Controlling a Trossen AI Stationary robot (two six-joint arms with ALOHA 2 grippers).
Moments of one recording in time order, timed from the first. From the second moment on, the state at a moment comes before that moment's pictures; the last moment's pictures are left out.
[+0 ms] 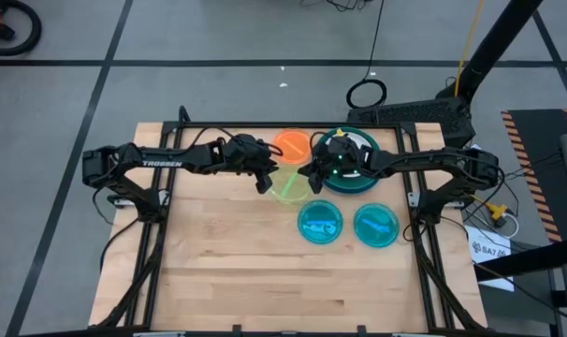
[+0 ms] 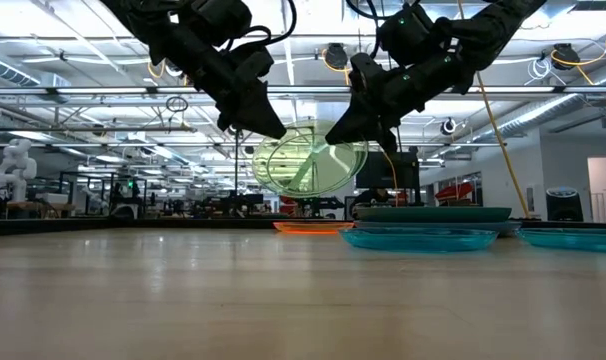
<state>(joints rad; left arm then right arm) 0.29 1.49 0.96 -0.10 0.02 -0.10 -0.32 1.49 0.78 0.19 -0.18 0.37</state>
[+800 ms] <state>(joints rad) 0.34 1.49 0.96 -0.10 0.14 -0.10 -0.35 1.49 0.78 0.17 -0.18 0.37</state>
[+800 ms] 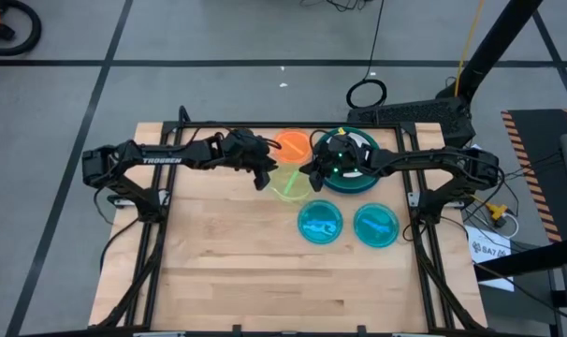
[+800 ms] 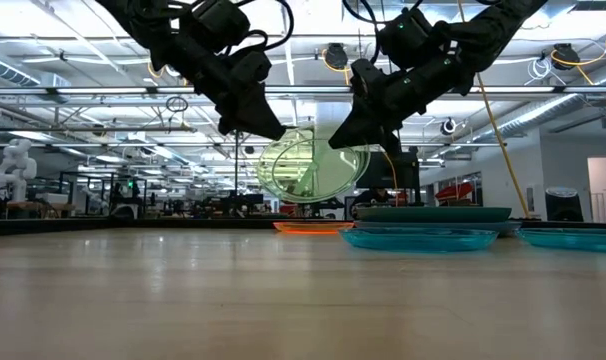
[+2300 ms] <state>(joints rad) 0.50 1.48 1.16 -0.47 0.00 0.30 -1.12 1.31 0.78 -0.34 -0.60 0.35</state>
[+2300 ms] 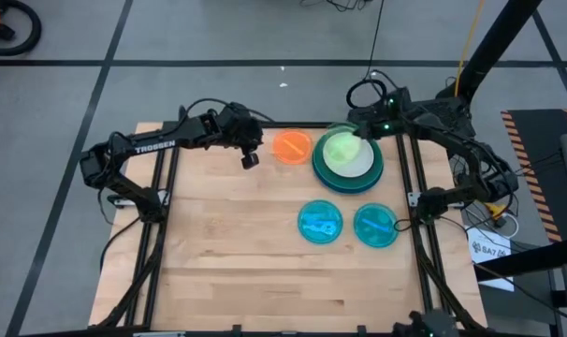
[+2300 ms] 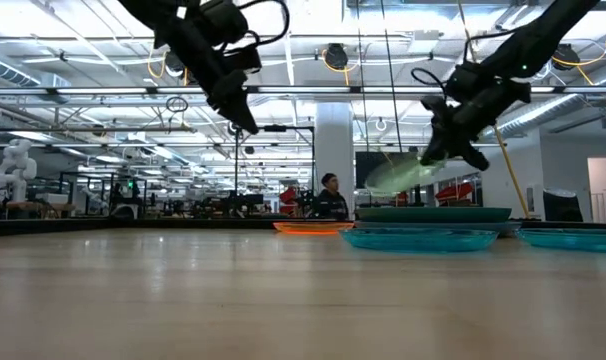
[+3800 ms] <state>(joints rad) 0.79 1.48 1.09 -0.46 0.13 0.35 -1.15 1.32 0.78 -0.50 -0.41 0.36</state>
